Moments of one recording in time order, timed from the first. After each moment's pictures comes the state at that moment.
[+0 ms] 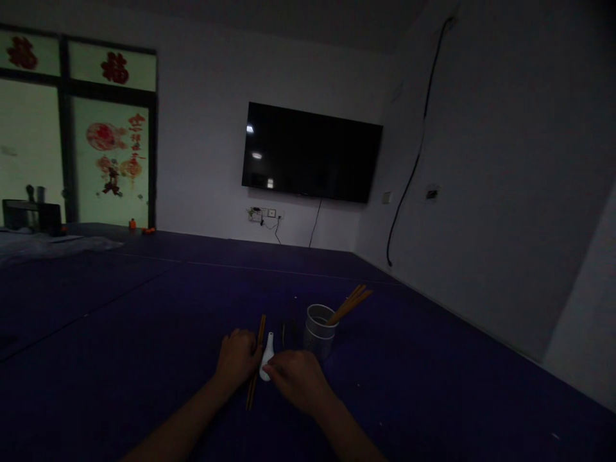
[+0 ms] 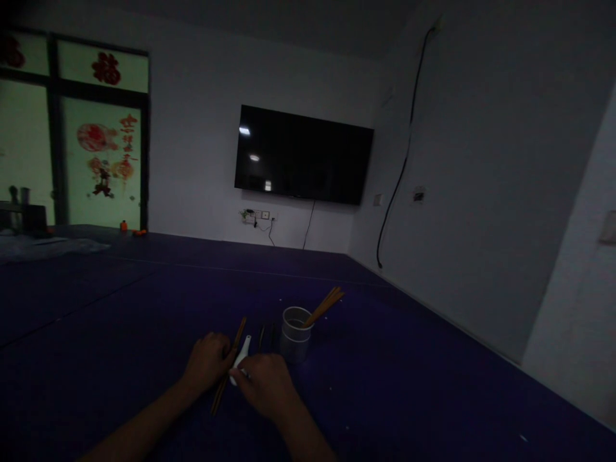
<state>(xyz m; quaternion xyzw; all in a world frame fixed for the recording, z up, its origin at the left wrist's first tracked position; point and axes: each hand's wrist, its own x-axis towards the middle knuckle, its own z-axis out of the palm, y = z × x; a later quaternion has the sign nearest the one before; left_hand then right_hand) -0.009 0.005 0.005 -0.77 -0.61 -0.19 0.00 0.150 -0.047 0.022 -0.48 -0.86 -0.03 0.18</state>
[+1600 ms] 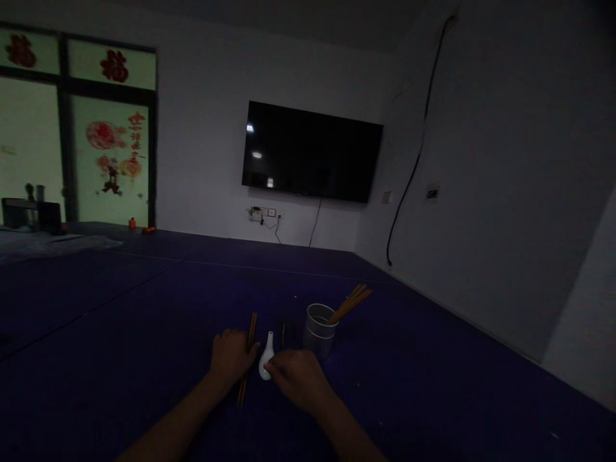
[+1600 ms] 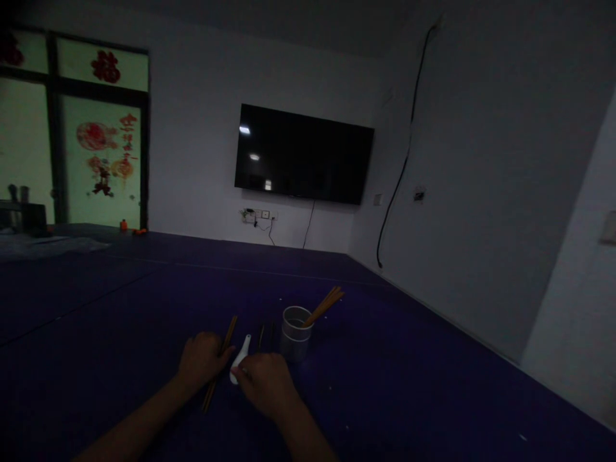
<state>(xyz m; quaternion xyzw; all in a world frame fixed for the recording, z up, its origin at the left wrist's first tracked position) -0.017 0.003 0.010 -0.75 -0.64 -0.15 0.06 0.150 -0.047 0.023 -0.49 -0.85 -0.04 0.16</state>
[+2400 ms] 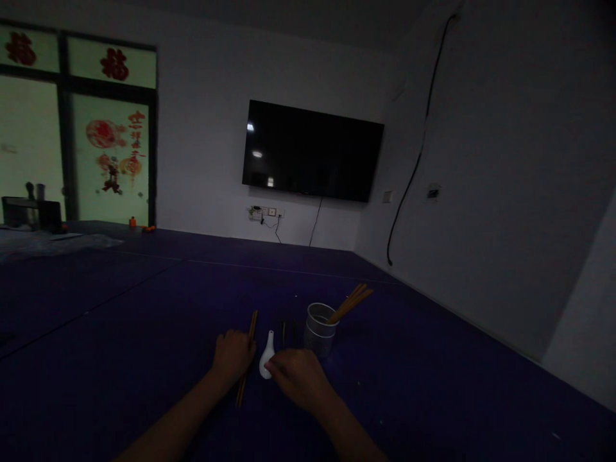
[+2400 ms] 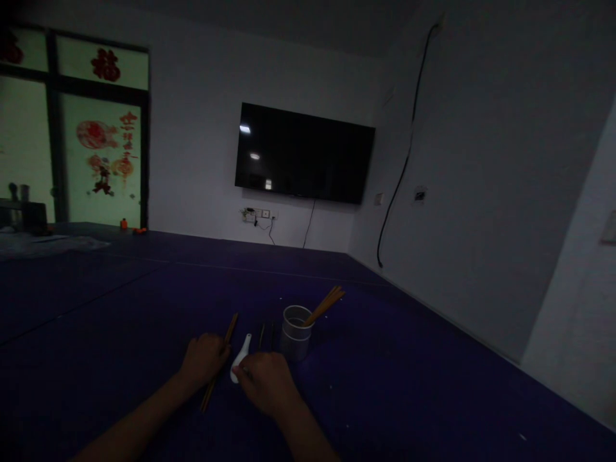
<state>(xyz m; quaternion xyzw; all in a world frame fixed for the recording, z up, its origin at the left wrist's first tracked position) -0.014 0.004 0.010 -0.76 -0.64 -0.12 0.03 0.151 -0.048 0.023 -0.48 -0.86 -0.04 0.17</state>
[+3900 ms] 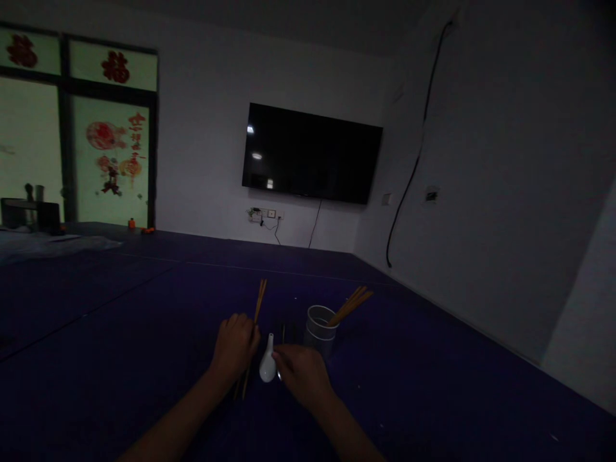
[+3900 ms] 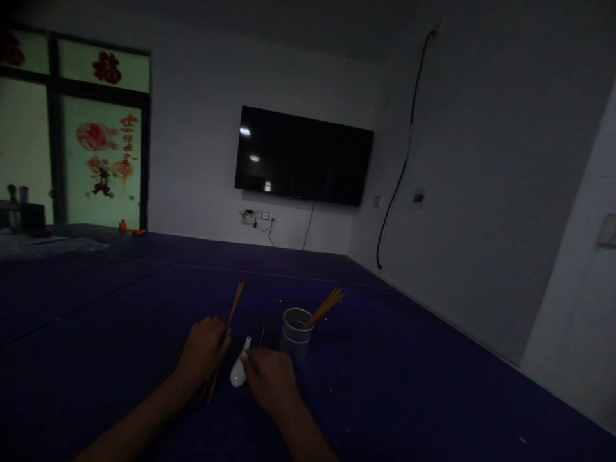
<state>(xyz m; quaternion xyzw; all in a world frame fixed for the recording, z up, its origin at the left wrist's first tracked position) -0.014 -0.002 0.025 -0.75 -0.53 -0.32 0.22 0.152 -0.047 0.024 -0.51 -0.81 -0.02 0.28</state>
